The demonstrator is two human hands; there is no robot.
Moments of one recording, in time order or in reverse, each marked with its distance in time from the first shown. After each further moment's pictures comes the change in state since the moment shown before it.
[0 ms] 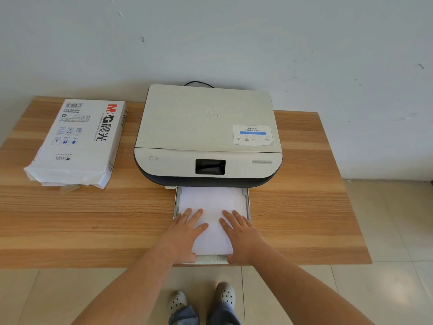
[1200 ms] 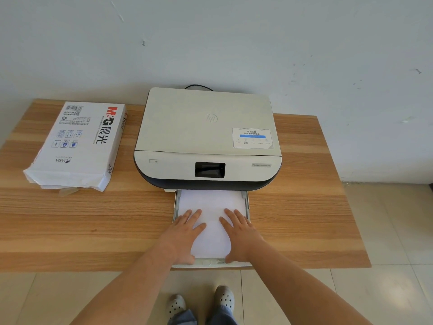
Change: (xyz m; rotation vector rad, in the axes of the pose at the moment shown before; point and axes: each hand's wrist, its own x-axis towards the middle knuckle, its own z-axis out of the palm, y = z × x) left_hand 0.004 -0.004 -0.004 0.009 -0.006 0.004; right_hand 0.012 0.003 -0.006 0.071 -0.062 0.073
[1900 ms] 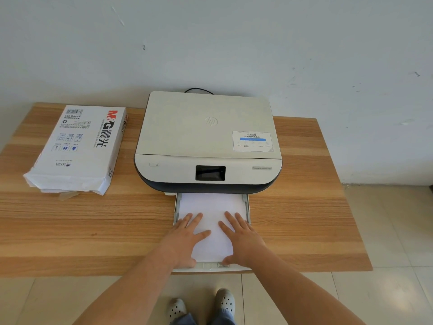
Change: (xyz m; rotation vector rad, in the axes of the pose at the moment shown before) left_hand -0.001 0.000 -0.004 -0.013 -0.047 0.000; right_hand 0.001 0.005 0.008 0.022 0.000 -0.003
